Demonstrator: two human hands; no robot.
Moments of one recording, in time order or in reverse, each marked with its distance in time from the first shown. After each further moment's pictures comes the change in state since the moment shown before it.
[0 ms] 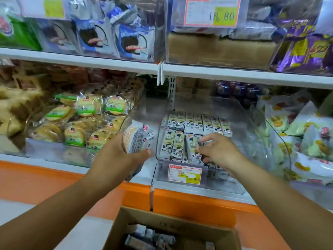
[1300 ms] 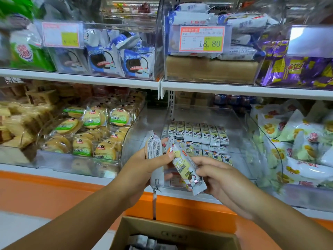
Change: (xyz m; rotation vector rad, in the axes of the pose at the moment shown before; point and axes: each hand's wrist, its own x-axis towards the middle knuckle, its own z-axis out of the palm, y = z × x) left_hand -0.009 0.017 0.029 -0.497 -0.278 -0.138; right_hand -0.094 -0.012 -0.001 0.538 -0.433 -0.098
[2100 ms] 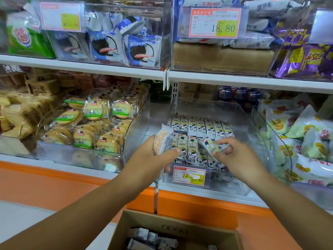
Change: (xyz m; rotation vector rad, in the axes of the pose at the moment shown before) left_hand 0.002 0.002 0.003 0.447 0.137 0.082; right_hand 0.043 0.009 -0.055 -0.807 0.579 -0.064
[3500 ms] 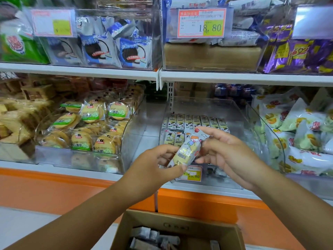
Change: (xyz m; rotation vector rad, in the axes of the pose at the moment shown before) left_hand -0.008 -0.006 0.006 0.187 -0.160 0.175; right_hand -0.034 -0.041 -0.007 0.898 -0.350 0.020
